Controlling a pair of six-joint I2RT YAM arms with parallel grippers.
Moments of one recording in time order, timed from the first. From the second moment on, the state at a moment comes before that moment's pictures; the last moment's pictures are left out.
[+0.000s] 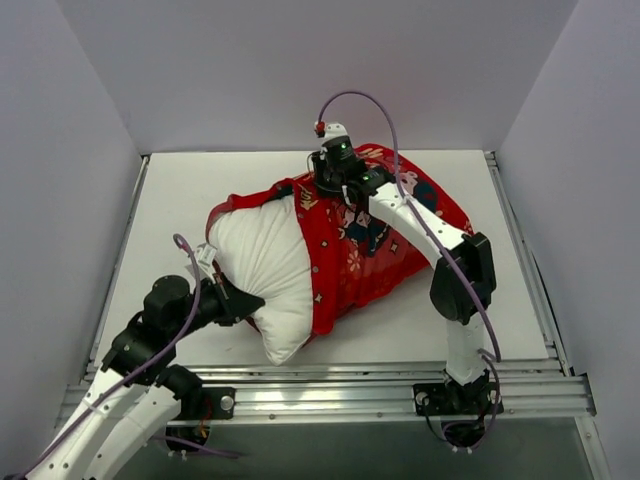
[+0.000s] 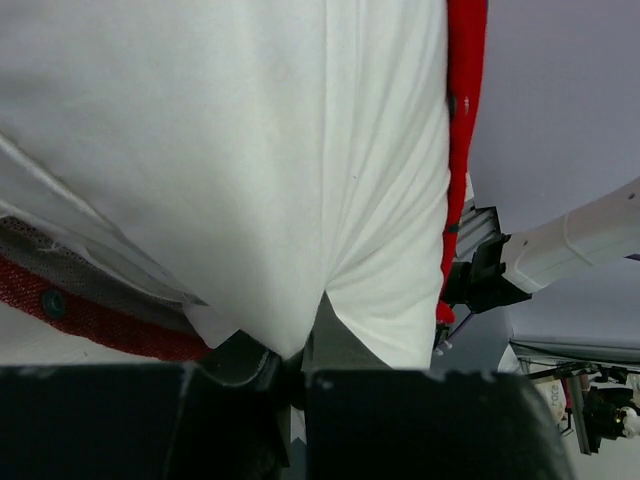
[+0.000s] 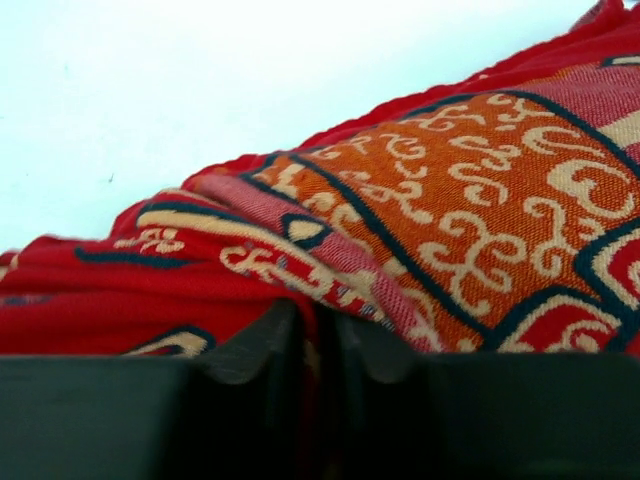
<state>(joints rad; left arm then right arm) -0.54 0.46 0.63 -0.53 0.25 -0.79 0.59 2.02 1.85 -0.42 0.14 0.27</state>
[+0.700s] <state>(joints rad) -0.55 0.94 0.79 -0.29 0.10 -0.76 0.89 1.16 0.98 -0.26 0.27 0.46</state>
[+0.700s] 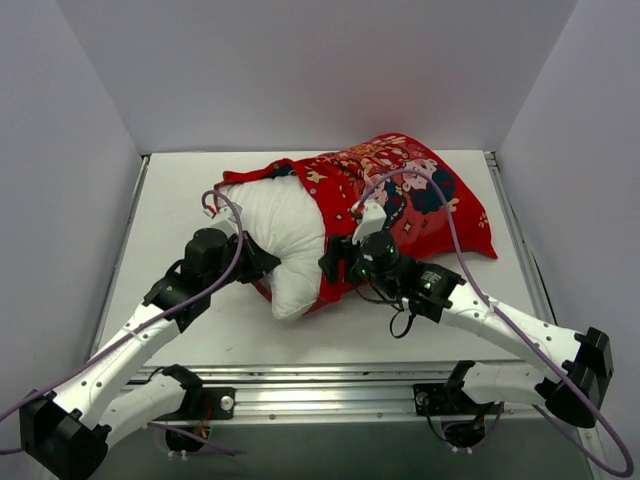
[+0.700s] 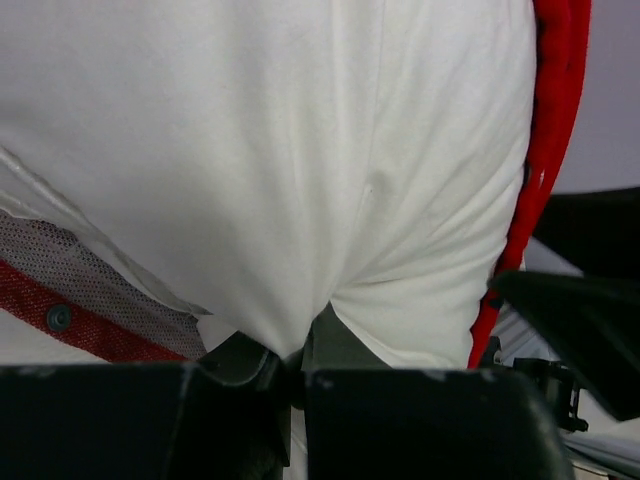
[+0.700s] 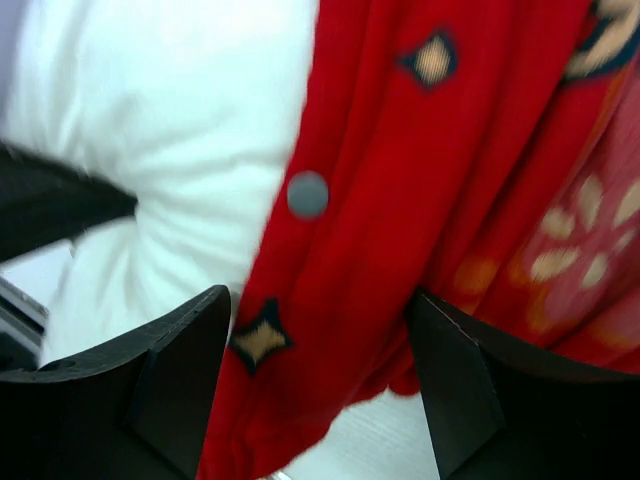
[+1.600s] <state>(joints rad) -0.56 1.01 1.04 -0.48 0.04 -0.75 0.60 1.05 0.67 -0.20 0.33 0.71</state>
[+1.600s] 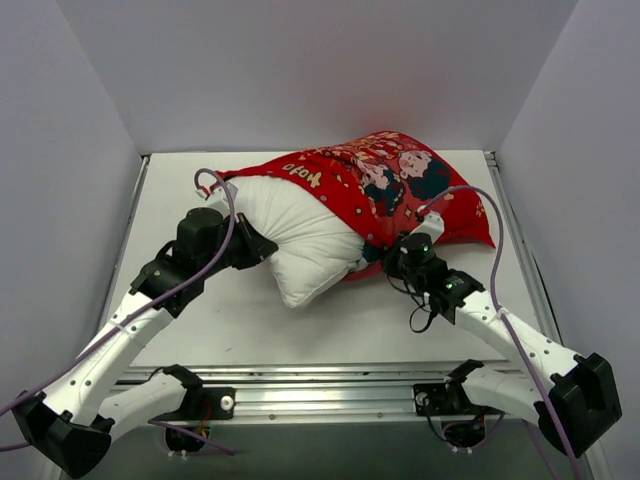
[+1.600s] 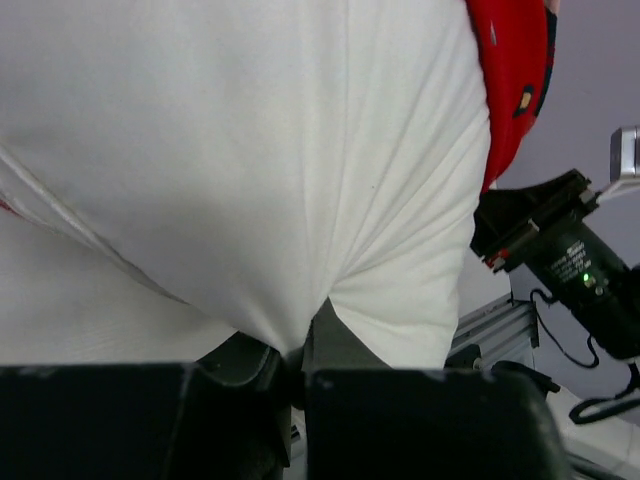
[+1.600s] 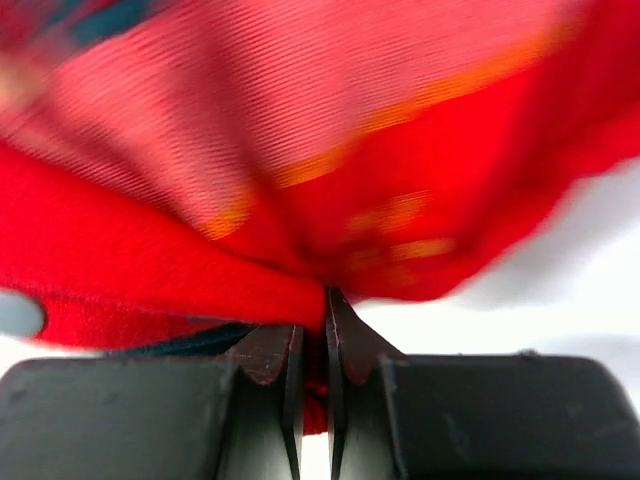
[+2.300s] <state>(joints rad) -0.91 0.86 0.70 -0.27 0.07 -0.76 0.45 1.40 0.88 -0.16 0.12 0.52</state>
